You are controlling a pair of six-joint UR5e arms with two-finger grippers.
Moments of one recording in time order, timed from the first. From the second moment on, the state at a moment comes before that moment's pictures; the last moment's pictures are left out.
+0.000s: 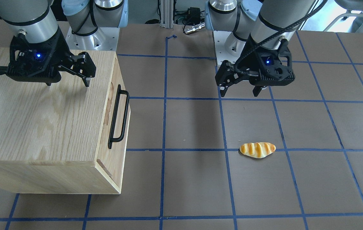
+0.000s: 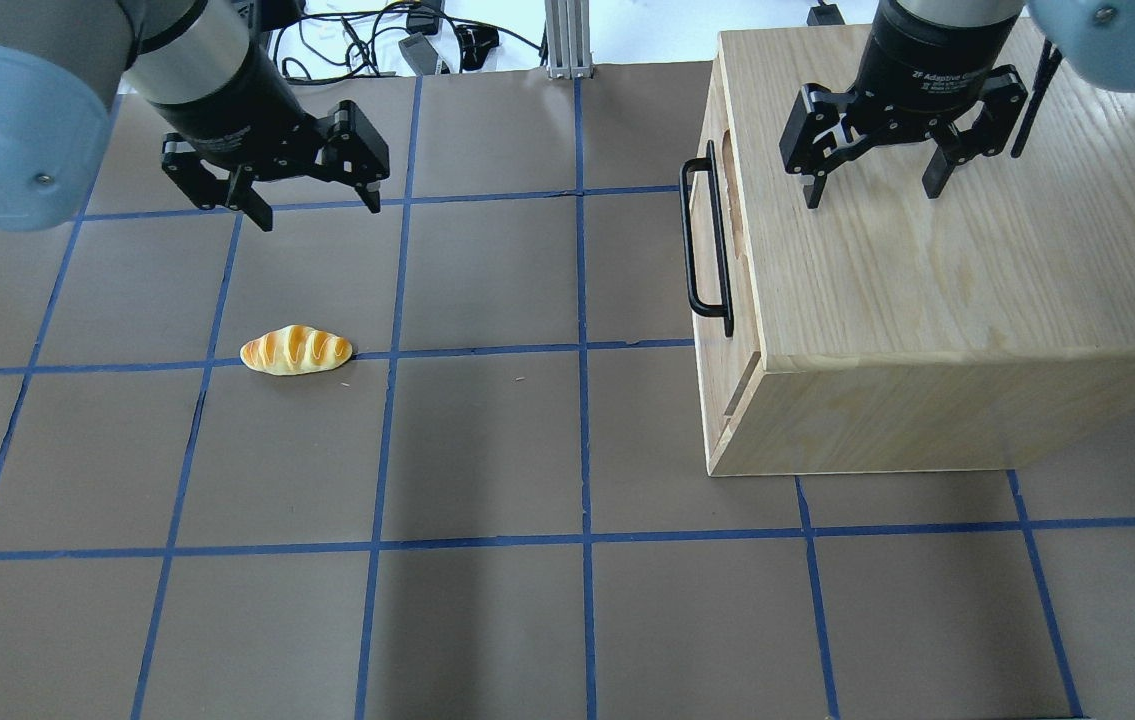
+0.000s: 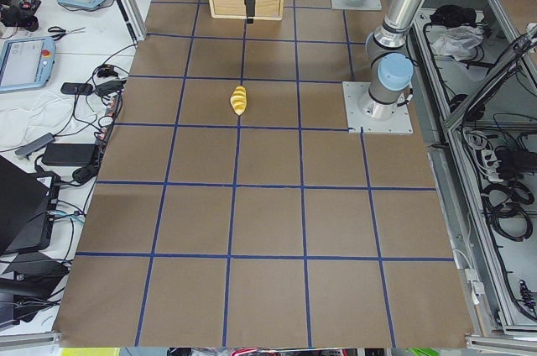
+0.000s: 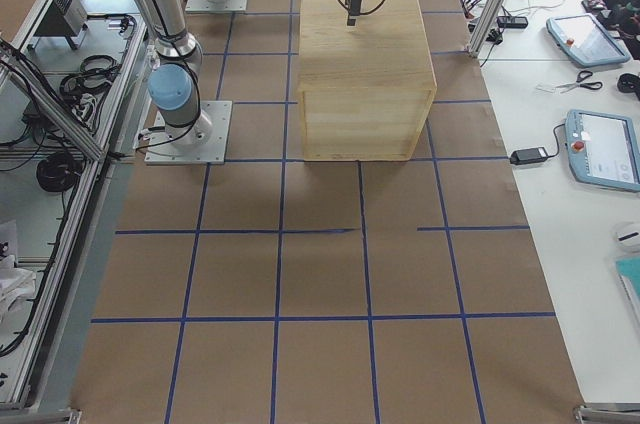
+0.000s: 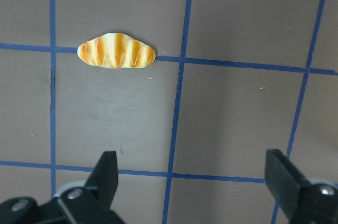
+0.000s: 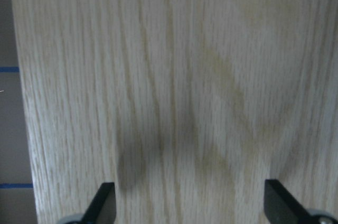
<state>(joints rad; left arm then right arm) -1.65 -1.63 -1.55 -1.43 1.48 -0.18 1.60 -1.49 1.43 -1.47 -1.61 0.02</state>
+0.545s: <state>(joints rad) -1.81 -1.71 -1.54 -1.29 1.34 -0.27 1.60 -1.49 1.43 -1.47 -1.61 0.02</state>
